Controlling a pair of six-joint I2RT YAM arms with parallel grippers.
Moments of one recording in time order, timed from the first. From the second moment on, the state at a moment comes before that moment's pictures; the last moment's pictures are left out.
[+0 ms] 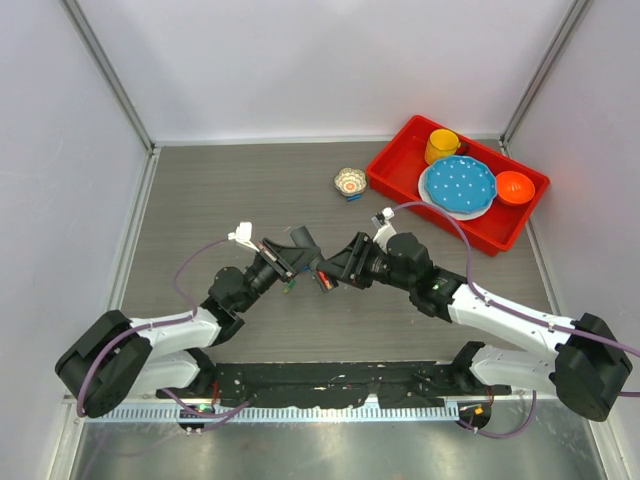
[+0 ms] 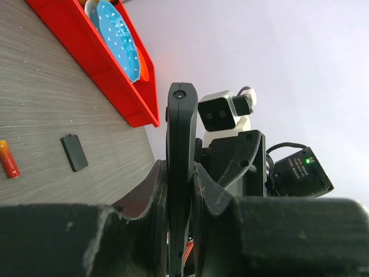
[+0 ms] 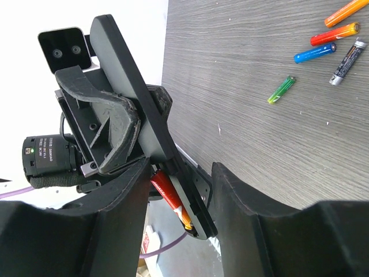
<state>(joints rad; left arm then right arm) -0.72 1.18 0.24 1.09 0.02 -1.26 0.81 1.10 0.61 0.17 -0.21 1.15</state>
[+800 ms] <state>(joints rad) -0.73 1.18 0.25 1.05 -0.01 -1.28 0.81 1.13 0.61 0.23 -0.23 1.14</state>
